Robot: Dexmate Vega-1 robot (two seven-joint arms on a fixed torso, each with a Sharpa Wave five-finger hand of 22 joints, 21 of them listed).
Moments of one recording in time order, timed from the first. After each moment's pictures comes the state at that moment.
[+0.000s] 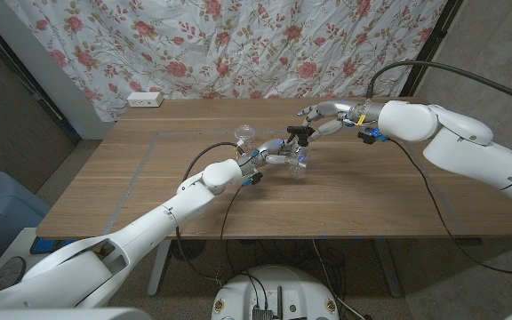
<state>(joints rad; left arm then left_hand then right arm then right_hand) 0.66 0.46 0.75 -1.38 -0.19 -0.24 -0.20 0.98 -0.06 0.38 -0.17 0.21 0.44 -0.04 0.75 0.33 0.60 -0.11 0.48 0.55 0.58 -0.05 0.36 0.28 0.34 -0.05 0.21 0.17 -0.71 -1.07 -0.49 -2.17 -0.18 -0.24 0.42 1.05 0.09 0.44 -0.19 0.26 0.78 -0.13 0.46 0.26 0.14 -0.12 0.21 0.20 0.03 -0.03 0.25 0.26 0.27 0.00 0.19 0.16</state>
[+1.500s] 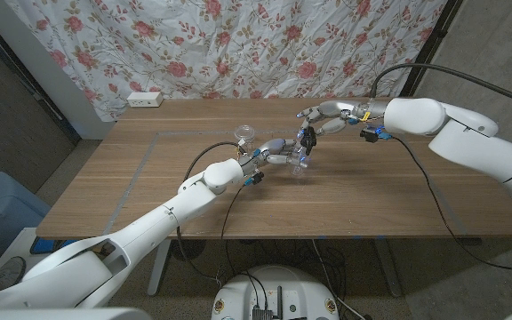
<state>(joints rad) 0.66 0.46 0.75 -1.39 -0.18 -0.23 -0.19 0.98 -0.06 0.38 -0.17 0.21 0.44 -0.04 0.77 0.32 0.61 -0.11 0.47 0.55 0.59 -0.06 0.36 0.28 0.34 -0.05 0.21 0.17 -0.69 -1.08 -0.48 -2.08 -0.01 -0.15 0.46 1.31 0.15 0.49 -0.19 0.30 0.85 -0.23 0.44 0.22 0.12 -0.12 0.21 0.20 0.00 -0.03 0.26 0.28 0.21 0.00 0.19 0.16</state>
